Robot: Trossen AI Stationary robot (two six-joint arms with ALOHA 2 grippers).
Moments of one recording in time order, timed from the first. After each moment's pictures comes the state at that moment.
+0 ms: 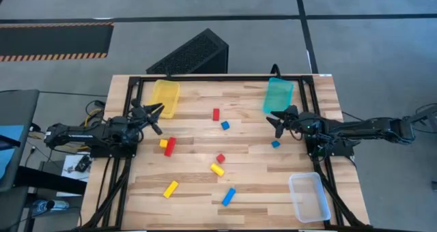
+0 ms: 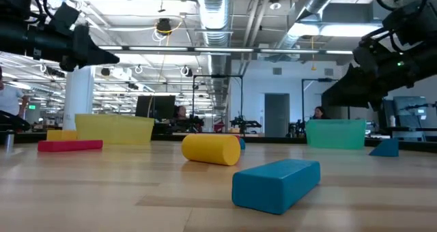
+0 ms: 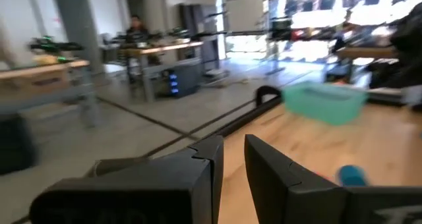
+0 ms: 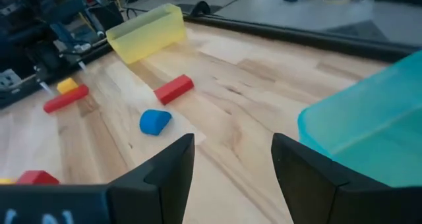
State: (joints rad) left arm 0.02 0.11 0.01 0.11 -0.73 0.08; right arm -0.18 0.55 0.02 0.22 0.37 0.45
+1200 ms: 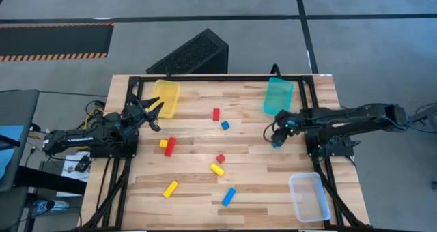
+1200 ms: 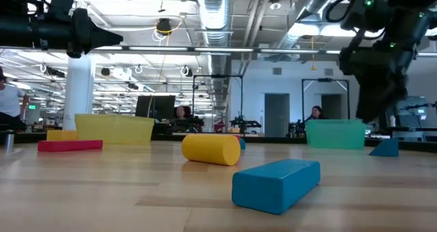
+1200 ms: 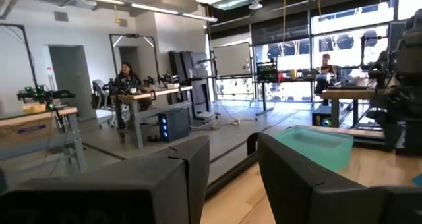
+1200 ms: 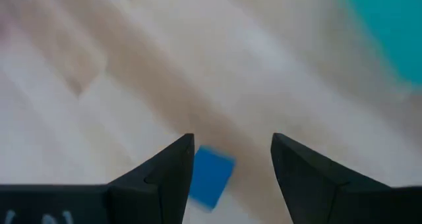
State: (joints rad) left arm 0.15 0.10 0.01 0.32 -0.50 0.20; right arm -0.10 0.95 0.50 -0.67 0.07 0.73
